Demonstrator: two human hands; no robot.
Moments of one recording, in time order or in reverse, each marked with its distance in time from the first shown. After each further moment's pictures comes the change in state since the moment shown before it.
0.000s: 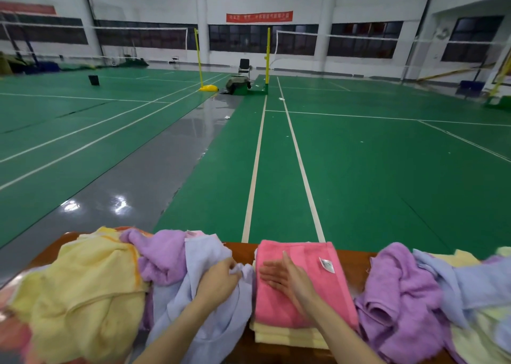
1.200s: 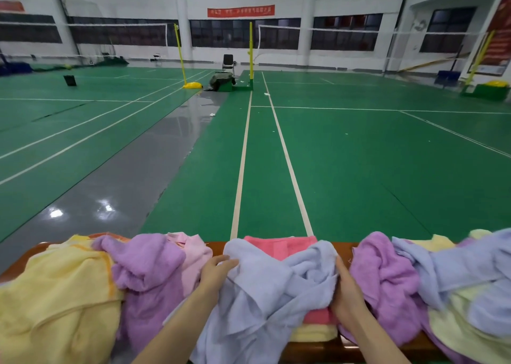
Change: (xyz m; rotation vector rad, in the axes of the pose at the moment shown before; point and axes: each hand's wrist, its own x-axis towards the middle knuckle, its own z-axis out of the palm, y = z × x) left_hand 0.042 0.046 0.004 -0.825 0.166 -1.422; right_hand -0.008 0.017 -0.090 -0.043 0.859 -0.162
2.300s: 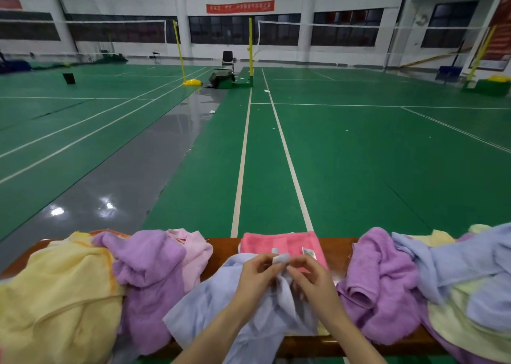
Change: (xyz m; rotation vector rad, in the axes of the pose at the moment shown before) left_hand -0.065 0.003 0.049 -0.099 -0.416 0.342; right_hand -0.054 -0.021 -0.009 -0.009 -0.672 -0.339
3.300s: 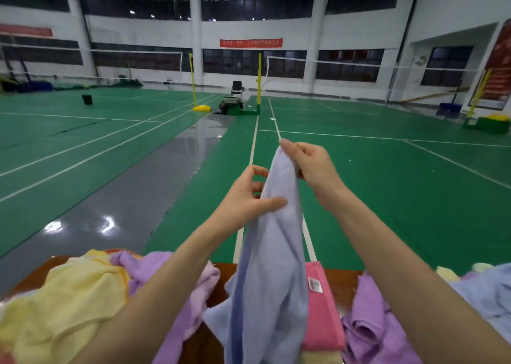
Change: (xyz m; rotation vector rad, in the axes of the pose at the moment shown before) left_hand 0.000 0.204 -0.039 0.261 -0.092 0.407; right_hand 0.106 -0.234 0.007 -0.013 -0.043 -0.326
